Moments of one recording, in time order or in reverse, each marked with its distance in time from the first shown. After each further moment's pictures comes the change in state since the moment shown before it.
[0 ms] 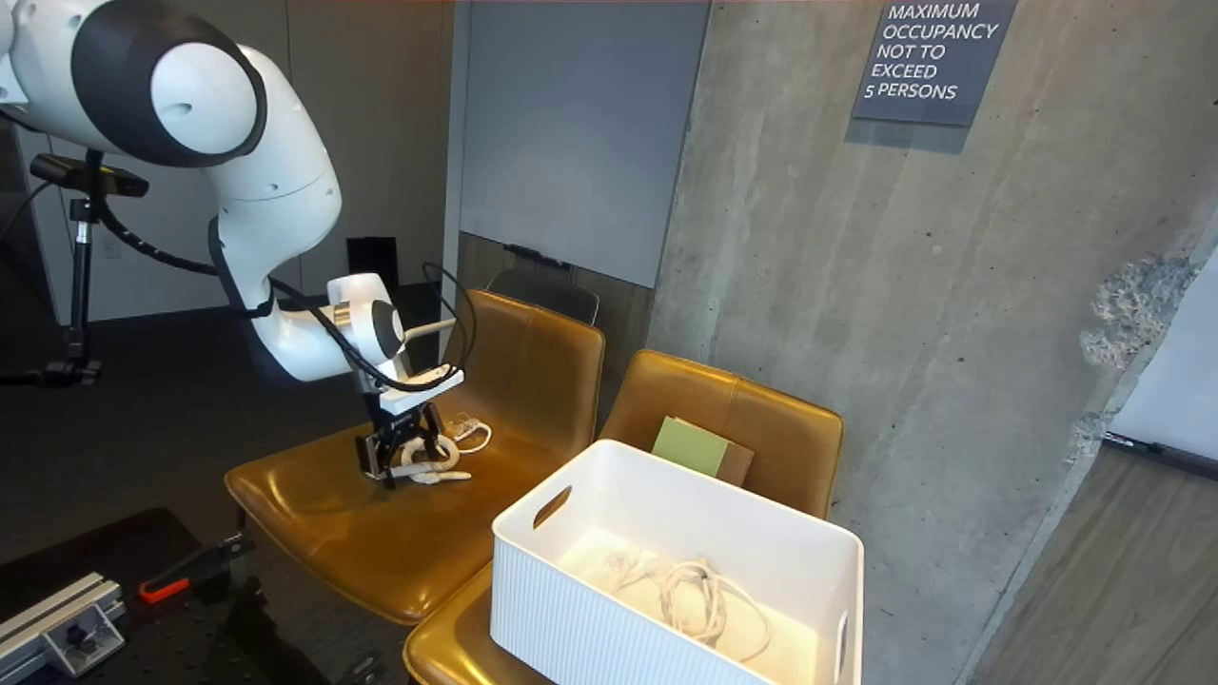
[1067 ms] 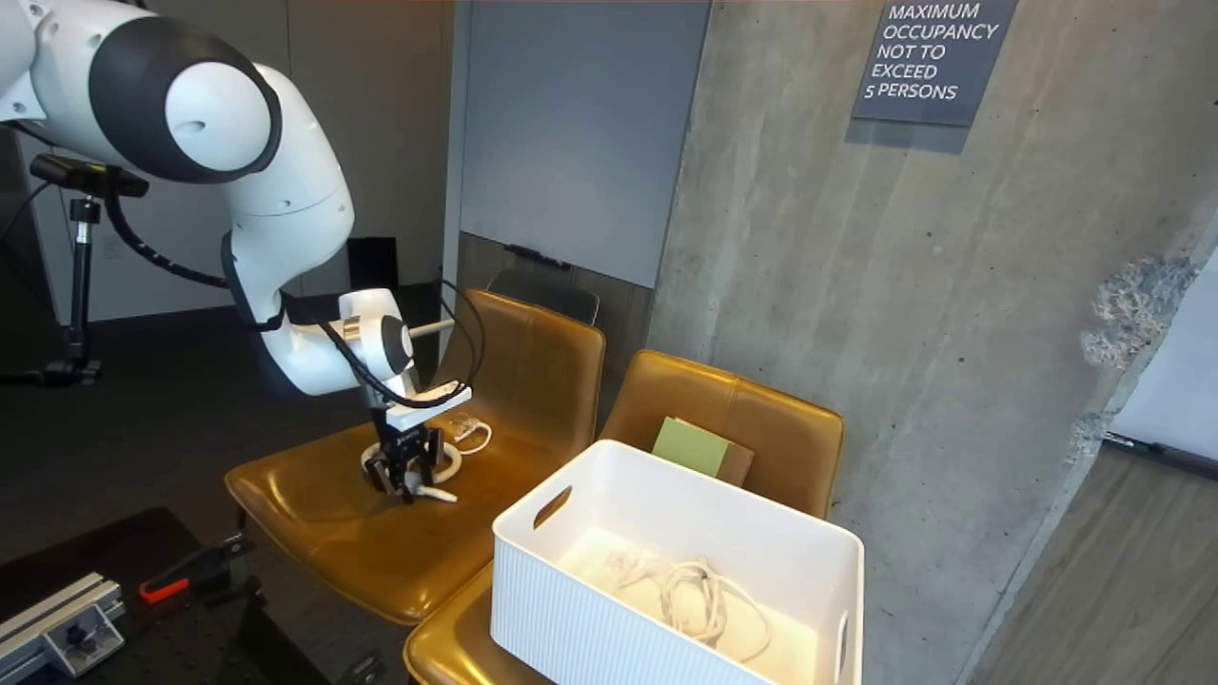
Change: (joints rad) arm -0.036 0.028 0.003 0.003 -0.001 -0.008 0.000
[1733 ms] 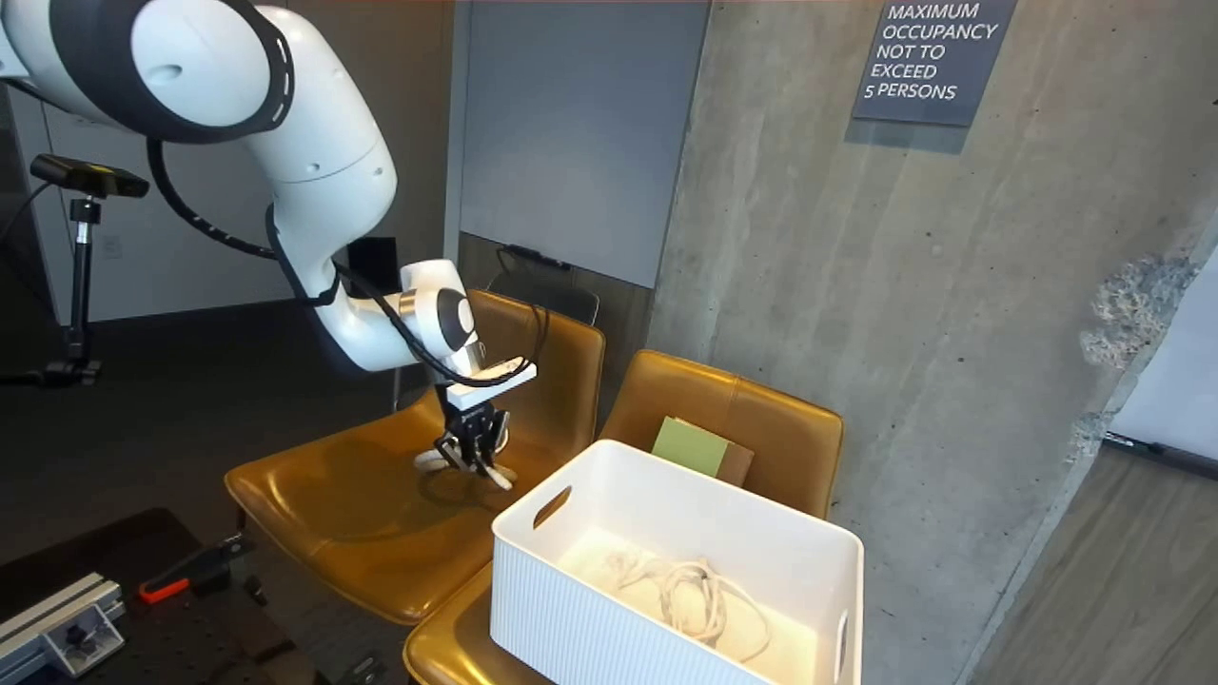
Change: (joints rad) arm -0.153 -0.111 -0.007 -0.004 0.006 0.001 -0.001
